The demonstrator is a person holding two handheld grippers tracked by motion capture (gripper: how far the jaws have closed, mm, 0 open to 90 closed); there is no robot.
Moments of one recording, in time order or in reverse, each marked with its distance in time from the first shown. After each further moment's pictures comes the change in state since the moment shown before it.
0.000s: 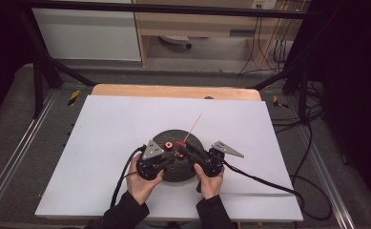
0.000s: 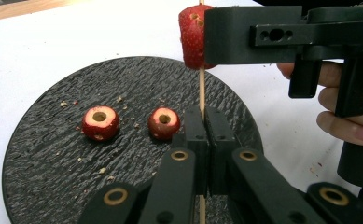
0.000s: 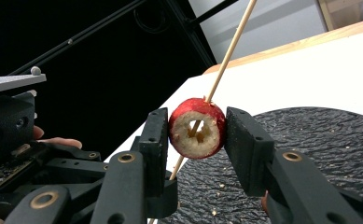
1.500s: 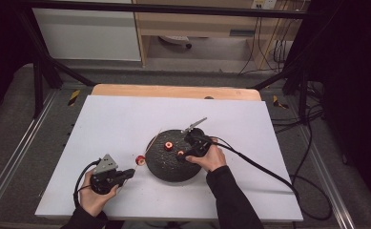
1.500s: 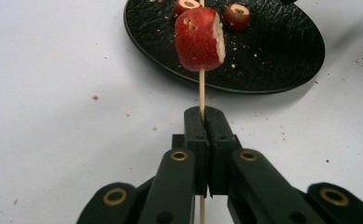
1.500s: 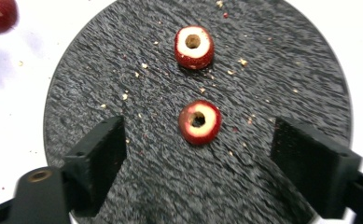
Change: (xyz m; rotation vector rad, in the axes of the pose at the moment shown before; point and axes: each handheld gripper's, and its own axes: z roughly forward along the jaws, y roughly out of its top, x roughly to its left) left arm 0.071 -0.077 -0.078 0.078 0.019 -0.013; right arm -0.001 0.048 0.065 0.878 -0.230 -0.408
